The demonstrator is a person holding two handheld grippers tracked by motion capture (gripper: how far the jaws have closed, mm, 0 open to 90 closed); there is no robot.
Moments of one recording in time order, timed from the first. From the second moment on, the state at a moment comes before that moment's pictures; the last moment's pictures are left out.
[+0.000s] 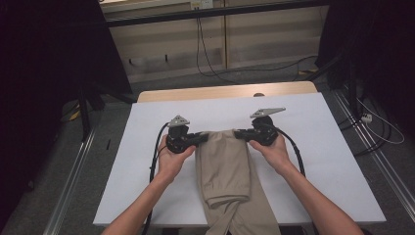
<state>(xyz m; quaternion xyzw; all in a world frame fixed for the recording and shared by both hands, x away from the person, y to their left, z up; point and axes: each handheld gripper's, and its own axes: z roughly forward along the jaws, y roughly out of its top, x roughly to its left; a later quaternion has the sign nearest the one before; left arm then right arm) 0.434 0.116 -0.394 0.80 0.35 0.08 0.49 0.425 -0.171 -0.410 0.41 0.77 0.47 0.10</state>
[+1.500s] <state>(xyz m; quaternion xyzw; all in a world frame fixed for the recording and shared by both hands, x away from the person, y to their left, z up) 0.587 0.090 -0.293 0.70 0.41 0.17 0.56 0.551 -0.191 -0.284 0.47 0.69 0.51 0.22</state>
